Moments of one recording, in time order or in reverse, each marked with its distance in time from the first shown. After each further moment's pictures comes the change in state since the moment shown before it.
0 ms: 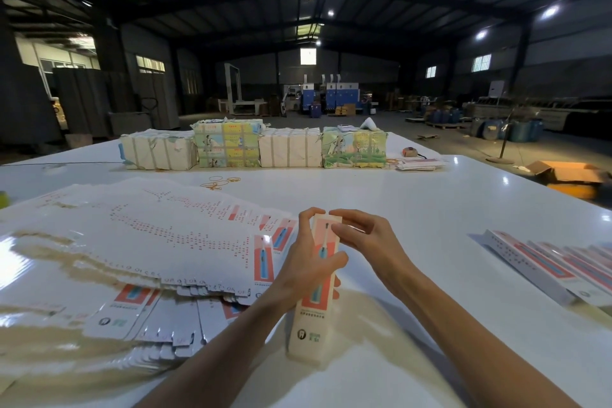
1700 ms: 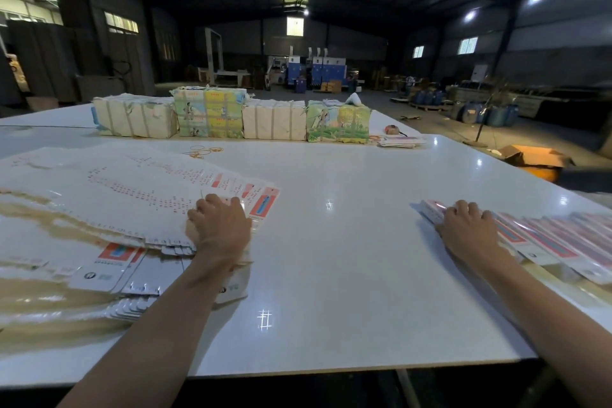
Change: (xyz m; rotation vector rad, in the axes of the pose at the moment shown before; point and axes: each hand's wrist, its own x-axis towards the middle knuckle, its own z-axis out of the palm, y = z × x) left_hand 0.013 -0.031 -0.076 1.356 0.123 -0.394; right_hand -0.038 0.028 -0.192 -1.986 0.211 0.325
